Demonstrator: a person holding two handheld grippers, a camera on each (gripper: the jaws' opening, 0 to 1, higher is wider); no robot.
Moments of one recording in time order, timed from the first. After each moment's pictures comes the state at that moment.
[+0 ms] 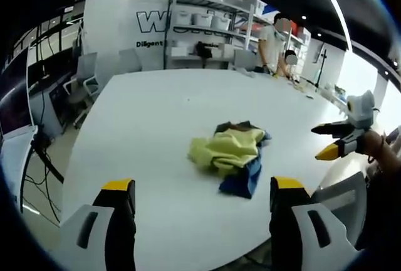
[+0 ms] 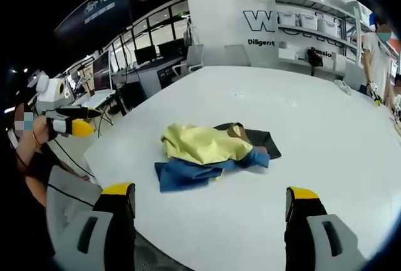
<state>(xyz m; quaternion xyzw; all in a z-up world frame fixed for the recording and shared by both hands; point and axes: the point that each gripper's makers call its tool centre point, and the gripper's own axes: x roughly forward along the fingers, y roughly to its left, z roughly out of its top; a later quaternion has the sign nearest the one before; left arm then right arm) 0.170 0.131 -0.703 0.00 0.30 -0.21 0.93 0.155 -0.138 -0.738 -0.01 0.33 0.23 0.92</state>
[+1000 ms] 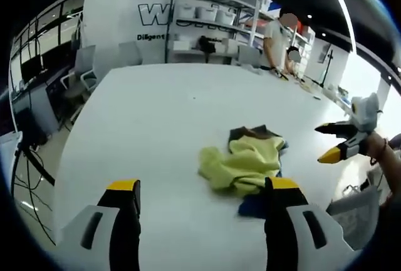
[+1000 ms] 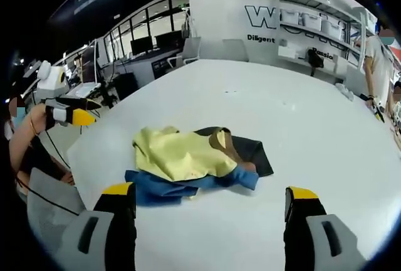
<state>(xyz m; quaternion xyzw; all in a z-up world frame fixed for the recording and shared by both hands) 0.246 0.127 -0.736 -0.01 0.32 -0.21 0.92 0.227 -0.148 -0.763 -0.04 0.34 0.22 0.91</state>
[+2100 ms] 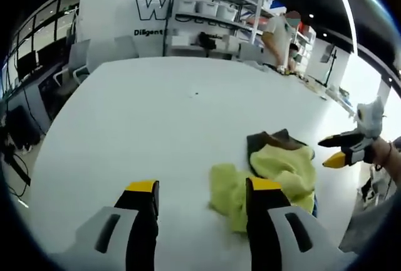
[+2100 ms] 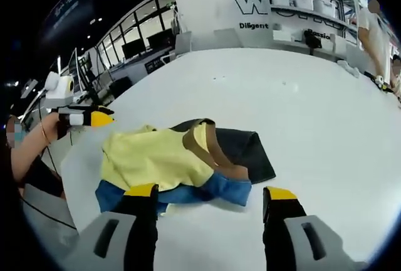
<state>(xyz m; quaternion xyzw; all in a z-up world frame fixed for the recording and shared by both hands) 0.339 0.100 -0.799 -0.02 0.32 -0.21 0.92 0.281 -0.161 -0.823 0.01 0.37 0.22 0.90</state>
